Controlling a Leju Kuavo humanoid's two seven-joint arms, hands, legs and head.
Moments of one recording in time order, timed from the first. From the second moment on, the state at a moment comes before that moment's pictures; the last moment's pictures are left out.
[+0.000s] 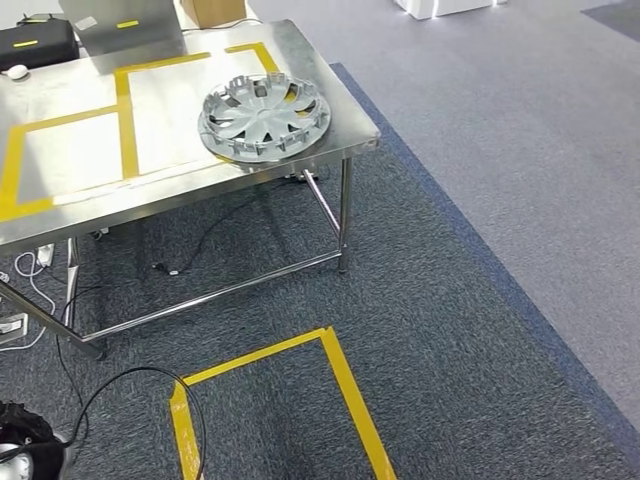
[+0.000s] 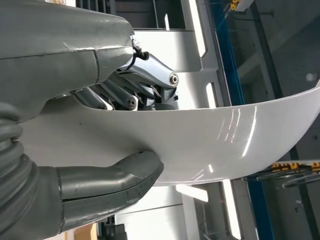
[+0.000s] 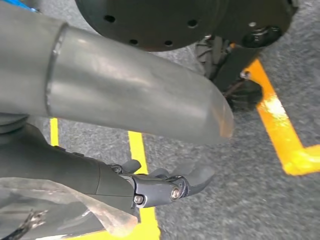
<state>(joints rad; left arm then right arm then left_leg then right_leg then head) 0.03 0.00 -0.10 -1.87 -0.21 0.67 -0.63 -0.02 0.06 -1.20 -0.27 1.30 0.13 -0.22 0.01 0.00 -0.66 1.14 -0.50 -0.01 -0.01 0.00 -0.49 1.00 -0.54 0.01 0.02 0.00</state>
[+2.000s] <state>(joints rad) 0.06 -0.01 -0.06 -1.88 -0.20 0.67 -0.65 -0.02 0.06 -1.20 -0.27 1.29 0.13 -0.23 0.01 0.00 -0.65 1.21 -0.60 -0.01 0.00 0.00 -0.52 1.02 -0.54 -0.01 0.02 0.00</state>
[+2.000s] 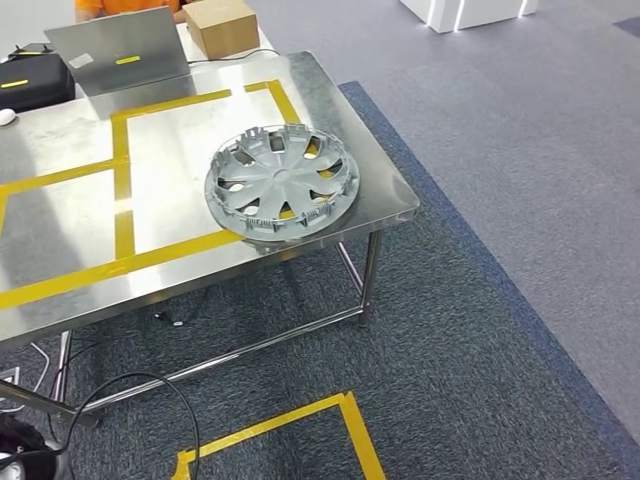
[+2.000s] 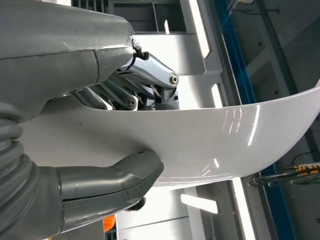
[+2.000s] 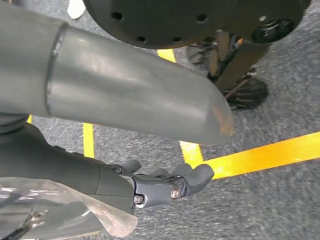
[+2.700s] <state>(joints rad) 0.12 -0.02 0.13 -1.90 -0.14 0.67 -0.67 -0.01 0.06 -1.20 -0.27 1.29 0.13 -0.24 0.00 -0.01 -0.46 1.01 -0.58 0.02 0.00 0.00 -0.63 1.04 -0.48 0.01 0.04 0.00</state>
